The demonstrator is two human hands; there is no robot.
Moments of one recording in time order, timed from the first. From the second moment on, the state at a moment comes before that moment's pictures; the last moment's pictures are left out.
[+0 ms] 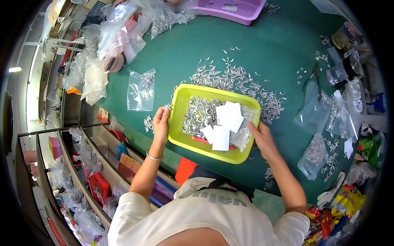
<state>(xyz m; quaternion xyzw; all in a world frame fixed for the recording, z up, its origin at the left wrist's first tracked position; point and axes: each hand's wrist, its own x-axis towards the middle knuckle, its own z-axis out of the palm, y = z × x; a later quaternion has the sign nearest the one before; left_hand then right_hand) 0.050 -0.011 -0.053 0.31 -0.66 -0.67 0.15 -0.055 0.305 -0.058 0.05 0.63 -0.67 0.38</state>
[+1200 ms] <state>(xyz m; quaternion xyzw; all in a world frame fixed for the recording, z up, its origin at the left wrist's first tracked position) 0.038 0.051 0.012 0.28 -0.53 -0.80 0.12 -0.052 0.361 -0.009 0.23 0.60 -0.63 0.44</state>
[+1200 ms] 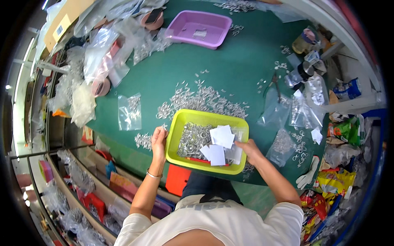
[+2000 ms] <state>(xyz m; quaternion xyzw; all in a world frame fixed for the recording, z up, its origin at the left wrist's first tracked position) -0.068 0.077 -0.034 0.31 -0.58 -0.75 0.09 -0.110 0.394 -0.039 0.16 0.66 -0.67 0.30</state>
